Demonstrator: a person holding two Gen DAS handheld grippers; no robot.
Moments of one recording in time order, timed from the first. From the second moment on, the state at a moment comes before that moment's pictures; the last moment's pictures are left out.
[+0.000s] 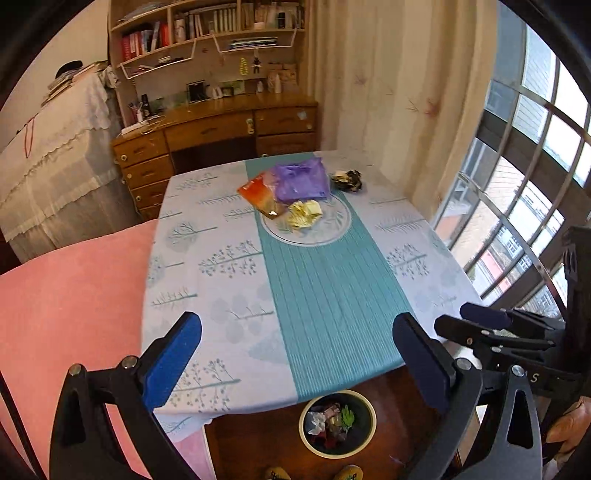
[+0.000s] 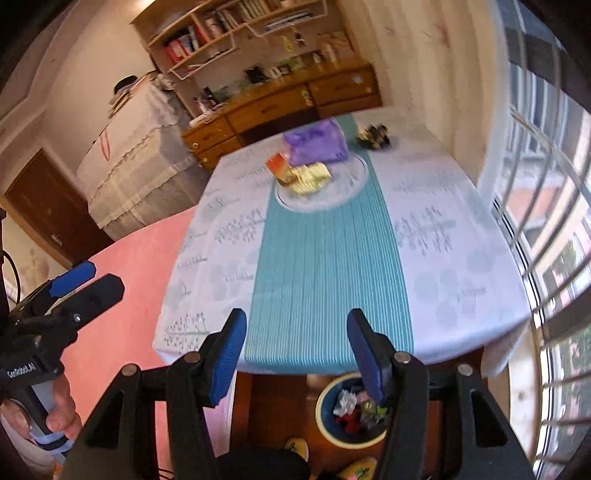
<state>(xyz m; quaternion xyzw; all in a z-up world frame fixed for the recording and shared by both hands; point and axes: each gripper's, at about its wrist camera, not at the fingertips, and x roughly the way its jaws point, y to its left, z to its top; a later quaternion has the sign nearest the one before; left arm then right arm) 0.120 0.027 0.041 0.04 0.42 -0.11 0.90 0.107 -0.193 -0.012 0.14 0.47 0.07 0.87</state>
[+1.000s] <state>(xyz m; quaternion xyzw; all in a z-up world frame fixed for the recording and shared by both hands) 0.465 0.051 -0.086 0.09 0.52 -0.18 0.83 0.435 -0.190 -0.174 0.26 0.56 -0.04 0.79</state>
